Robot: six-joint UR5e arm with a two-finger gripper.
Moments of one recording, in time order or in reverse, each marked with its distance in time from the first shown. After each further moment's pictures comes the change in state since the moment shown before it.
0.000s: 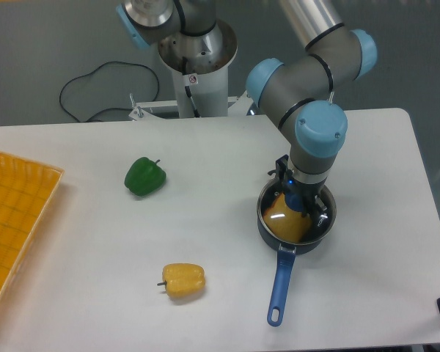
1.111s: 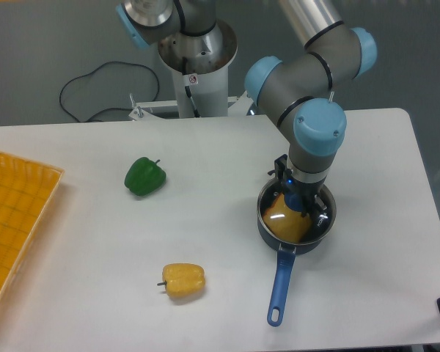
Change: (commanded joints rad) arm 0.002 0.011 -0.002 -0.015 -0.003 0.002
